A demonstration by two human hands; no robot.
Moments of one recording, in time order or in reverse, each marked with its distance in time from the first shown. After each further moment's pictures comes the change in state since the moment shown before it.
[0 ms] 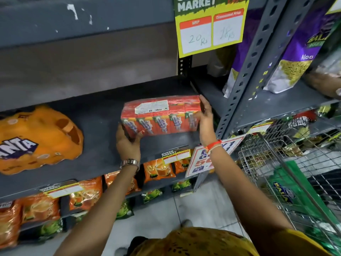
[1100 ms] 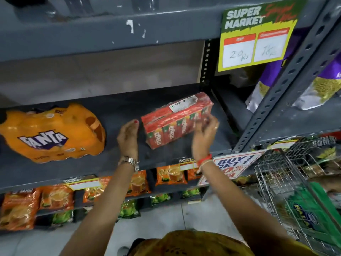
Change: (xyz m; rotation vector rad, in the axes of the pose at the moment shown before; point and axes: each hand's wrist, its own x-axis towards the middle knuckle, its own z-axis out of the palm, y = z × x) left_hand 0.033 0.010 -0.045 -0.541 0.046 -0.288; right_hand -0.027 0.030 0.066 -0.265 0.223 -0.206
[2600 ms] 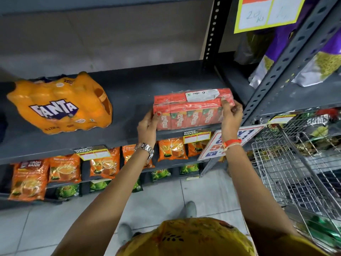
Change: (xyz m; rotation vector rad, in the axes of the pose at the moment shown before) left_hand -0.056 -0.015 -0.018 0.244 -0.303 0.193; right_hand -0.003 -0.008 -0.064 0.131 0.066 0.215
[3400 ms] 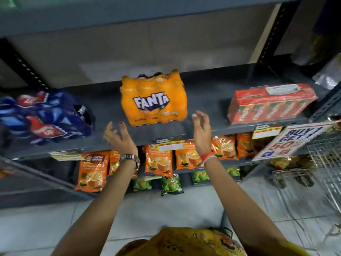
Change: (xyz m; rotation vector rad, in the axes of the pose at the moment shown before) left_hand 0.003 -0.036 -0.302 0.003 0.690 -0.040; right_hand -0.237 0.062 0.215 -0.021 -0.379 -0.020
